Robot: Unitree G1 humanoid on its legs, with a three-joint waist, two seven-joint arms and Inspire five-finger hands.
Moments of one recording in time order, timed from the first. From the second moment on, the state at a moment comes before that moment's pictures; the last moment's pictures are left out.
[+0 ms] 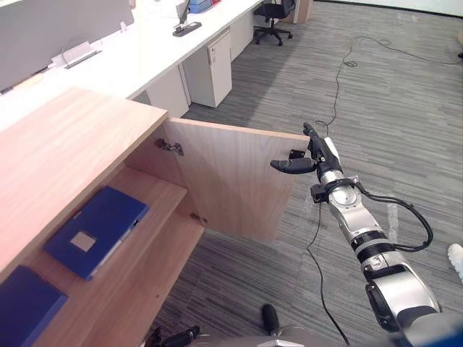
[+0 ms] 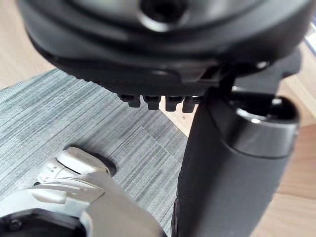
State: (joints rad) left arm 0.17 0.03 0.30 1.09 -0.01 -0.10 0.06; right arm -0.59 -0.40 0.21 0.66 0.12 -0.08 -0.06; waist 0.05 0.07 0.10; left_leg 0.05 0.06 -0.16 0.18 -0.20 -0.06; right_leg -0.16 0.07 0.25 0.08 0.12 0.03
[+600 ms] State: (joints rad) left arm 0.17 0.09 0.23 1.13 0.01 -0.11 0.04; right arm -0.59 -0.48 0.53 0.73 0.16 -0.09 0.05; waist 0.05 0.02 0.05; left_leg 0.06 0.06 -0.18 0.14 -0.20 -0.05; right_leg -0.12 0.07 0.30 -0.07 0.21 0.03
